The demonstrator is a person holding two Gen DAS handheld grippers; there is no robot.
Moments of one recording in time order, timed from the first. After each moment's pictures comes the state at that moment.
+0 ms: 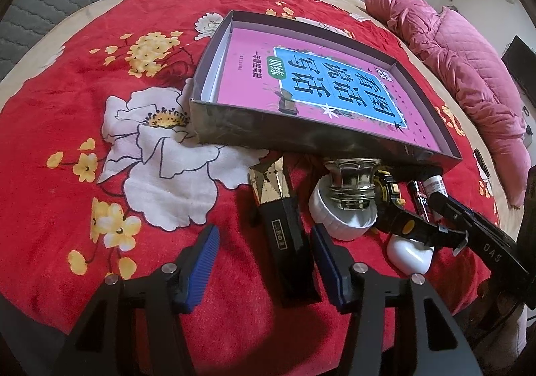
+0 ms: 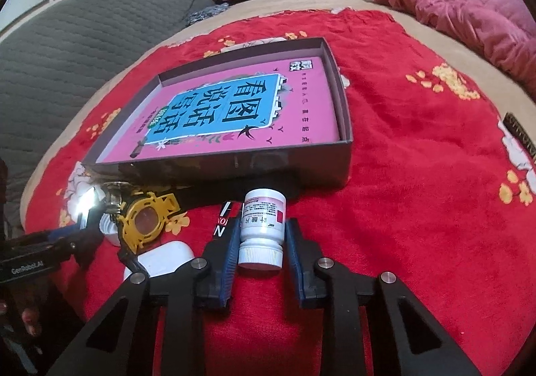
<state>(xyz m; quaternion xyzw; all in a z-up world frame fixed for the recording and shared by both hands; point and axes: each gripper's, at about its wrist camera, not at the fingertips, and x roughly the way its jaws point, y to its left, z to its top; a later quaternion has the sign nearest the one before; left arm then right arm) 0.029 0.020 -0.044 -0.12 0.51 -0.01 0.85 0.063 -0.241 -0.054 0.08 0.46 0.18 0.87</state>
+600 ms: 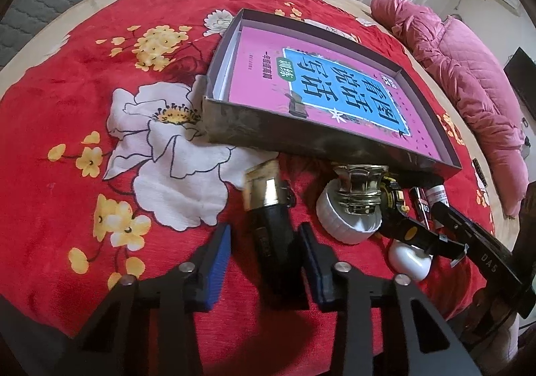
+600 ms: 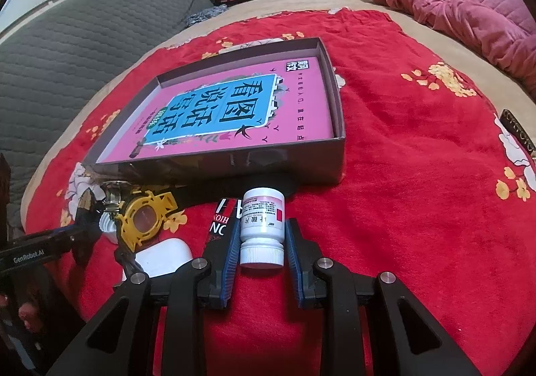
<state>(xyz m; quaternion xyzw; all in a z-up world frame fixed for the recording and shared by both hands) 0.030 0.032 -0.045 -0.15 0.51 -0.01 0.85 0.059 -0.242 -0.053 0.07 0.46 0.17 0.87</state>
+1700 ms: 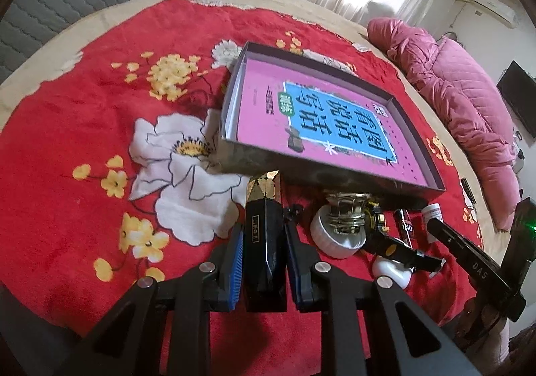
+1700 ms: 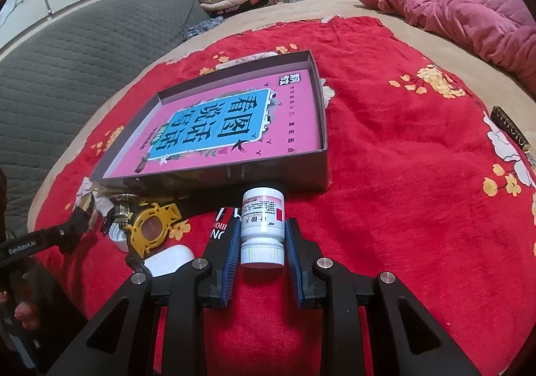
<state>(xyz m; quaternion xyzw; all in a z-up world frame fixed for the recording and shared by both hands) 0.019 0.044 -0.017 -0.16 0.47 -0.01 0.87 0.052 -0.255 -0.039 0.09 0.44 0.16 0.88</state>
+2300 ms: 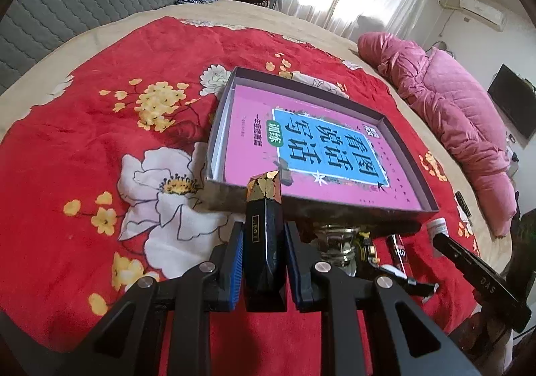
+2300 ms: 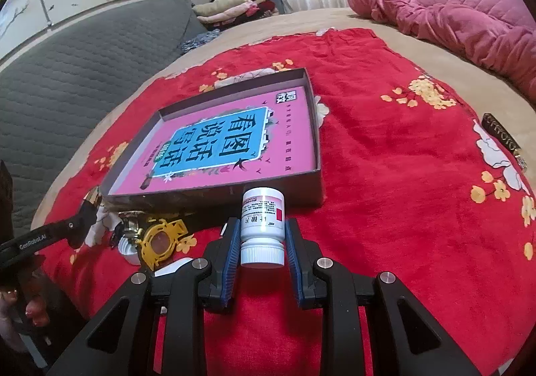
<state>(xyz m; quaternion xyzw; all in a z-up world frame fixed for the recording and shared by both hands) 0.038 0.044 -0.010 -0.16 0.43 -0.02 0.89 0.047 -0.259 -0.022 0.11 0.42 0.15 0.89</state>
